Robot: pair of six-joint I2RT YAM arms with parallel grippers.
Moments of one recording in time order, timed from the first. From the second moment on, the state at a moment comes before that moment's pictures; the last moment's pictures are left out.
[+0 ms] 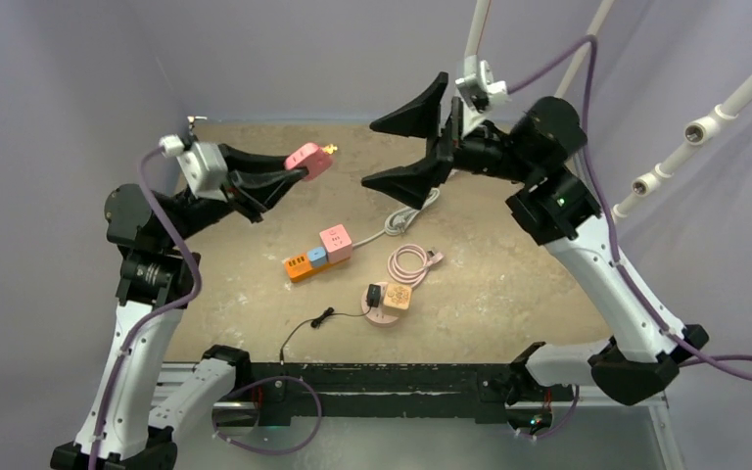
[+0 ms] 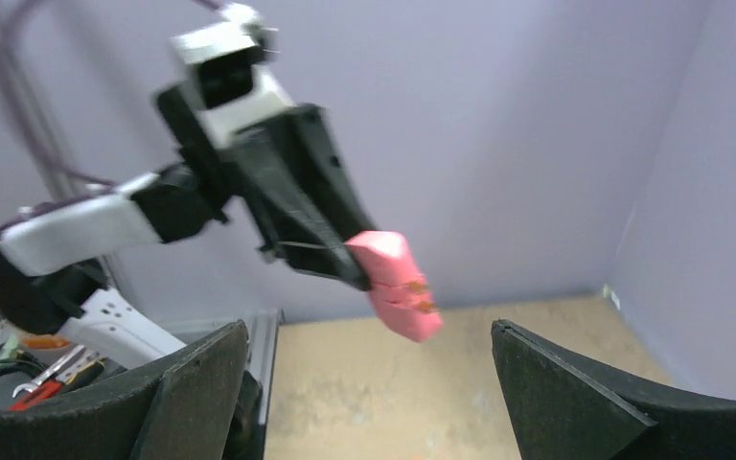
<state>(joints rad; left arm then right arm) -0.21 0.82 1.16 -0.02 0.84 0.00 0.66 1.33 1.69 -0.14 -0.75 0.21</state>
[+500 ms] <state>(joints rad) -0.21 0.91 1.29 0.38 0.75 -0.71 0.68 1.31 1.48 0.48 -0.76 0.58</state>
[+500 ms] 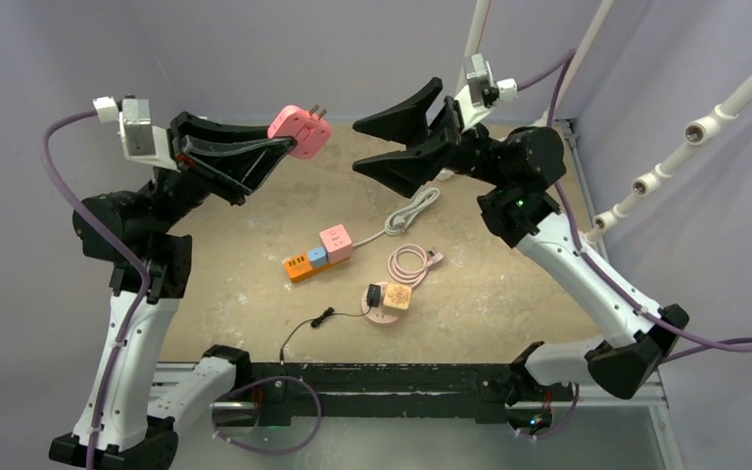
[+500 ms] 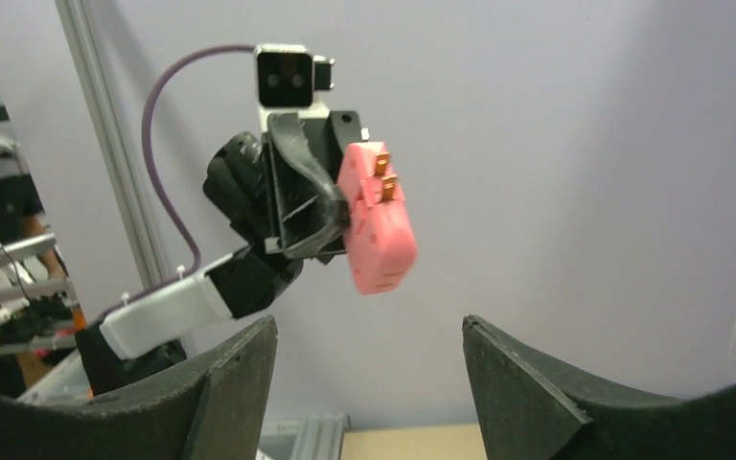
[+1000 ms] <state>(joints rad) -0.21 0.87 1.28 0.46 0.75 -0.77 0.78 1.46 1.51 0.80 -0.73 0.79</state>
